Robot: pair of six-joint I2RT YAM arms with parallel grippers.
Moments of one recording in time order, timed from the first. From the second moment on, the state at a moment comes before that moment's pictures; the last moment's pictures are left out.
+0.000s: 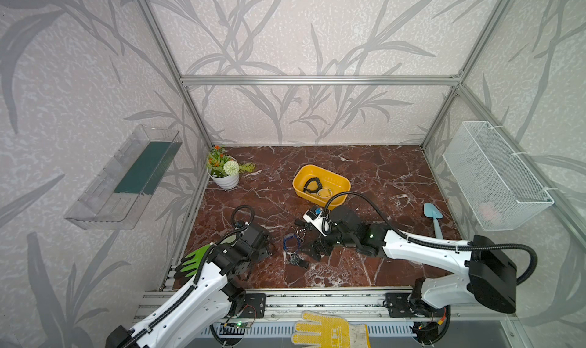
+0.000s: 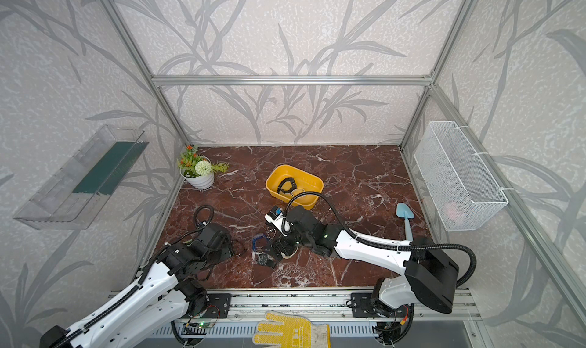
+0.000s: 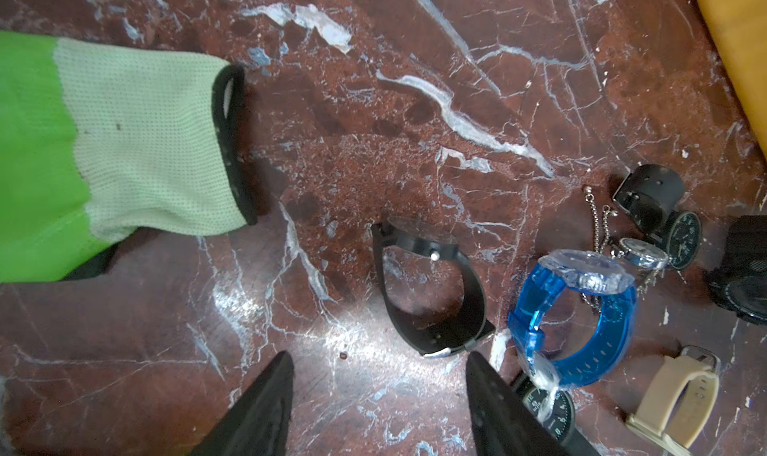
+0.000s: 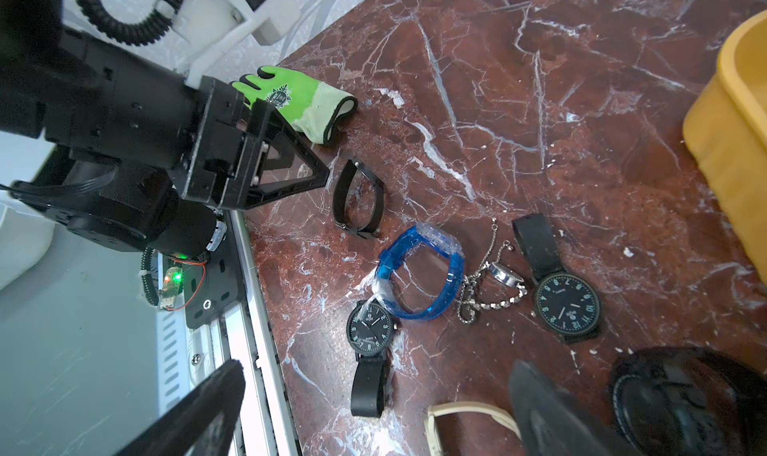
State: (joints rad) left arm -0.57 0.73 0.49 -0.92 -0.23 -1.01; right arm 1.01 1.40 0.82 -0.05 -0.27 0.21
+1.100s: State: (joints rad) left arm -0.50 0.93 0.44 -0.70 -0.13 -0.98; right arm 1.11 1.54 0.84 0.08 -0.24 0.19
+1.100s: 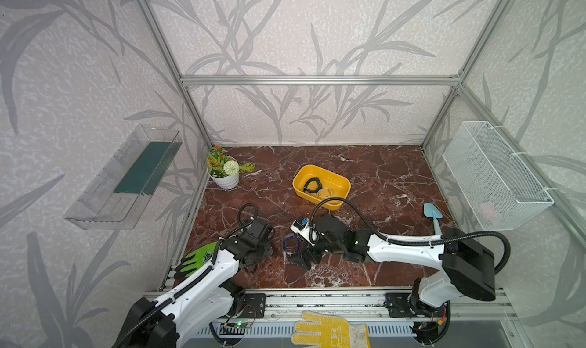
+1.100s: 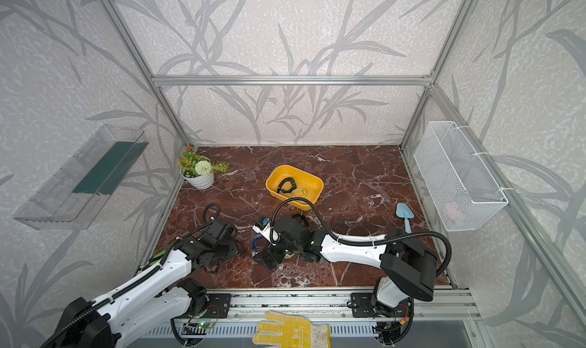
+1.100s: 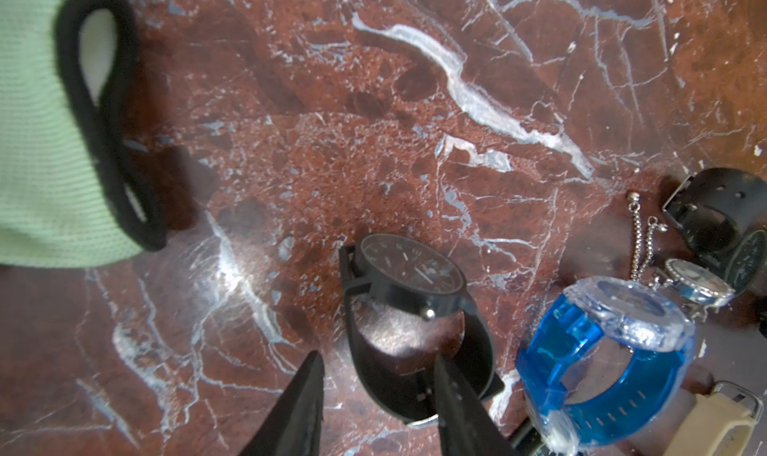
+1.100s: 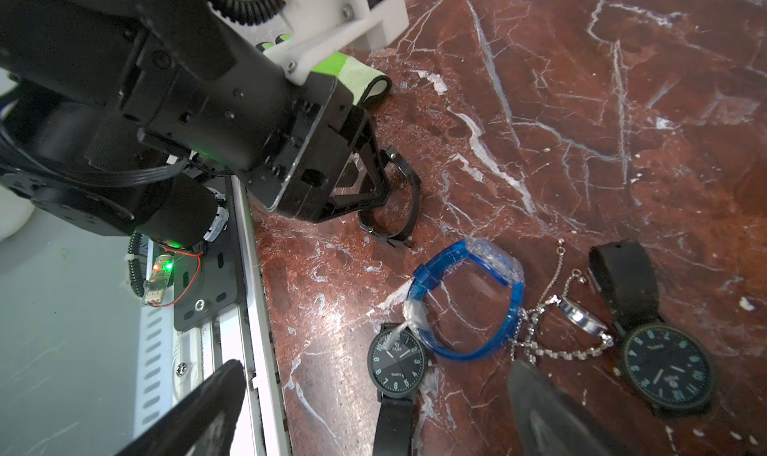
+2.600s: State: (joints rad) left arm -0.48 1.49 1.17 -0.67 0.04 -0.56; right arm 0.93 1.32 0.71 0.00 0.06 0.35
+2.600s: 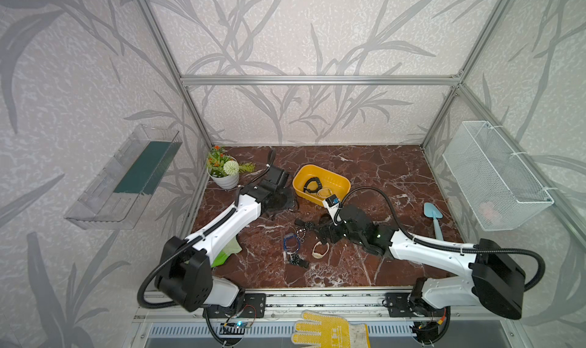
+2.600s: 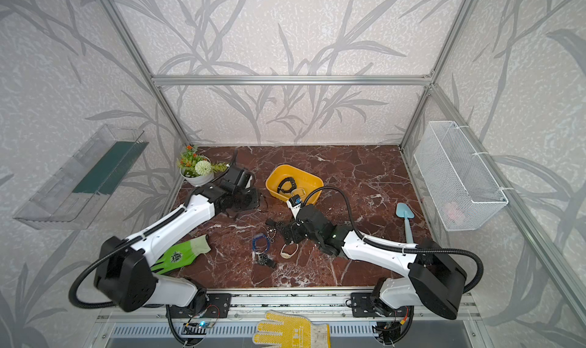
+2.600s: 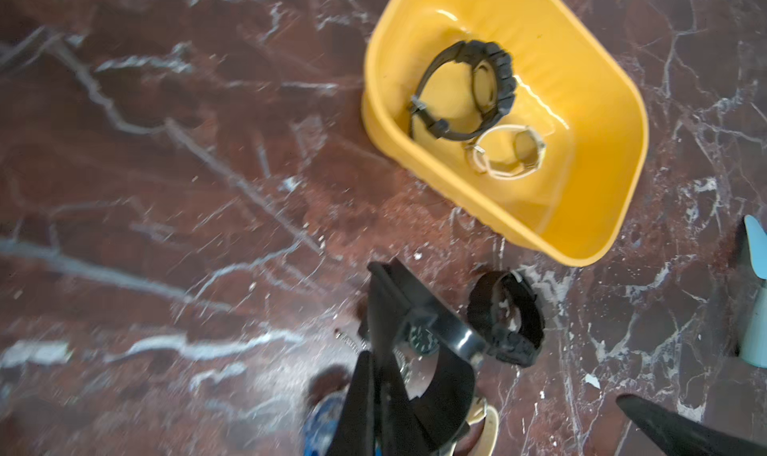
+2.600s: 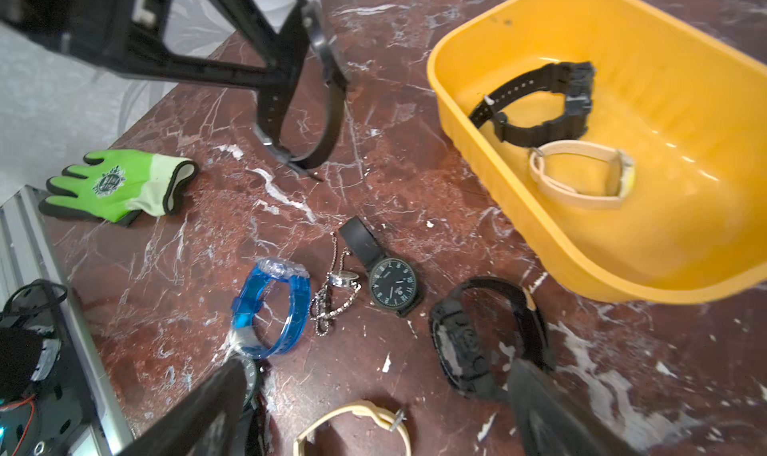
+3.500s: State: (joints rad) left arm -0.60 2.30 1.93 -0.72 0.21 -0.45; right arm 0.89 1.04 0.59 -0.14 0.21 0.42
